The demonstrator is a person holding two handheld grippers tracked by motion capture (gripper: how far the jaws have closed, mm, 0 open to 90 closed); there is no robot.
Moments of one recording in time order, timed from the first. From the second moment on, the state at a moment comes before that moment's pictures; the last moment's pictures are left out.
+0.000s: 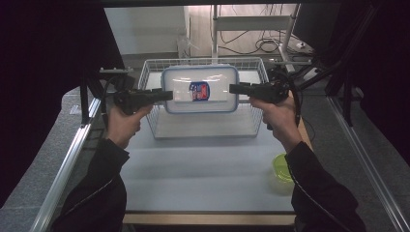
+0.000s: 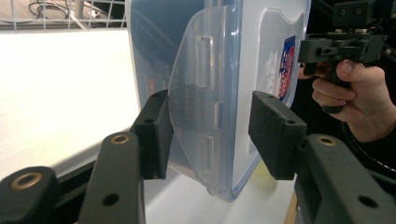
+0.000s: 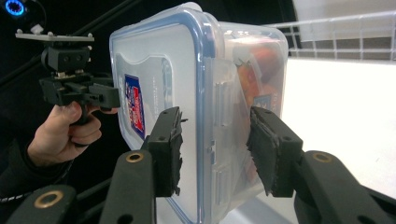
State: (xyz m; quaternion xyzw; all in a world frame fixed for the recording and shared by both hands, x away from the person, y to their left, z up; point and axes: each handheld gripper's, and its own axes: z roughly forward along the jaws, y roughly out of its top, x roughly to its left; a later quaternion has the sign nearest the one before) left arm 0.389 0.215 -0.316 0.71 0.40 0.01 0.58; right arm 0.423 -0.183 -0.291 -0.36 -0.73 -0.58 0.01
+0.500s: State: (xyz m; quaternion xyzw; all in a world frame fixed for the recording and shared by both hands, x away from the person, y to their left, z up) left arm 0.440 0.210 -0.317 0.70 0.42 -0.01 0.58; right arm 0.467 -0.184 -0.288 -0.39 -0.72 -0.58 0.00
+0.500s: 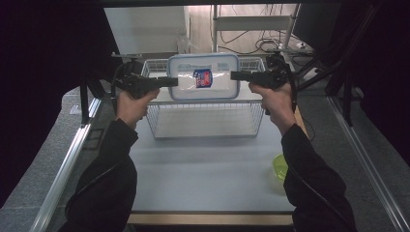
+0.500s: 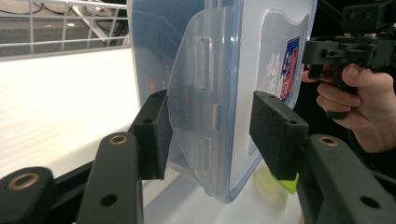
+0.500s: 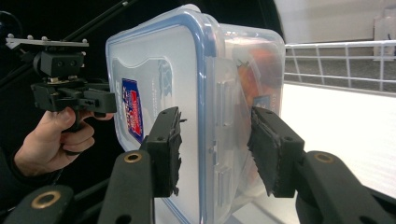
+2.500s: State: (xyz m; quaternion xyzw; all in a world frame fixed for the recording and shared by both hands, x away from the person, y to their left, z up) left arm 0.445 0.194 -0.333 0.74 0.42 0.11 0.51; right arm 0.480 -0.173 -0.312 -0.40 -0.74 -0.53 -0.07
